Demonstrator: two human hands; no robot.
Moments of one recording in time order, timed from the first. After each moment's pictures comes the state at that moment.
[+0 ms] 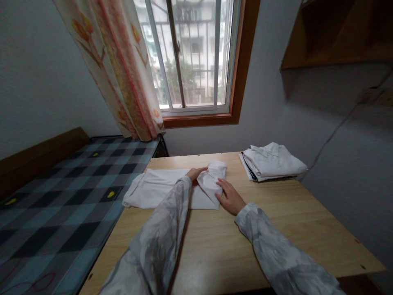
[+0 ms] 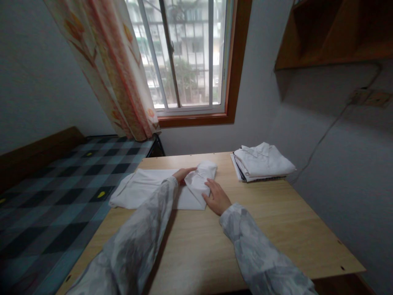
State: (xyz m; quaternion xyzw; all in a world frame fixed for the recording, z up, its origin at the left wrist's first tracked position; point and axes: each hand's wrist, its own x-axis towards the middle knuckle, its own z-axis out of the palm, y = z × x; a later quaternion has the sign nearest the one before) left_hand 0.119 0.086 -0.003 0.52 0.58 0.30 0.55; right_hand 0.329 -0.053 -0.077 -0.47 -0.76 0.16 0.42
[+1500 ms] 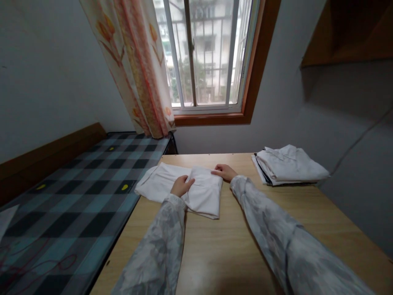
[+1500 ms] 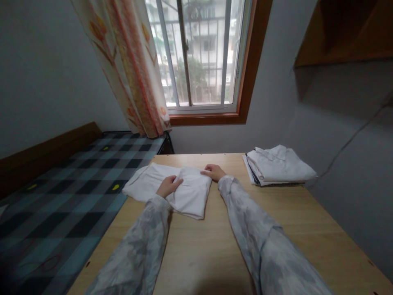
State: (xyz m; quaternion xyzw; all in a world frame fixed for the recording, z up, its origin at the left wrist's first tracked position) left_hand 0.000 0.016 -0.003 0.65 0.63 0.31 0.28; right_hand 0.289 0.108 -0.058 -0.47 -0.72 0.36 0.36
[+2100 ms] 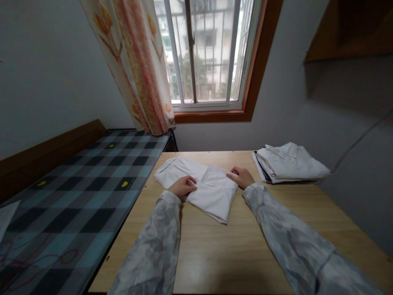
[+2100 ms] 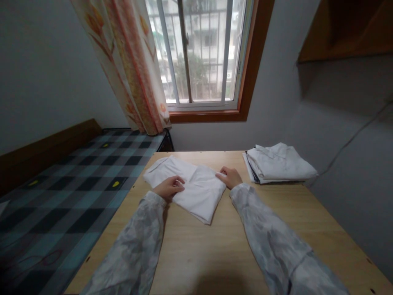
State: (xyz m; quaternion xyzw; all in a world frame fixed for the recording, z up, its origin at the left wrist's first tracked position) left_hand -0.006 0.002 -0.010 0.63 0.54 0.25 0.50; right_hand 0.361 0.037 -0.057 -0.56 -0.74 0.15 0.35
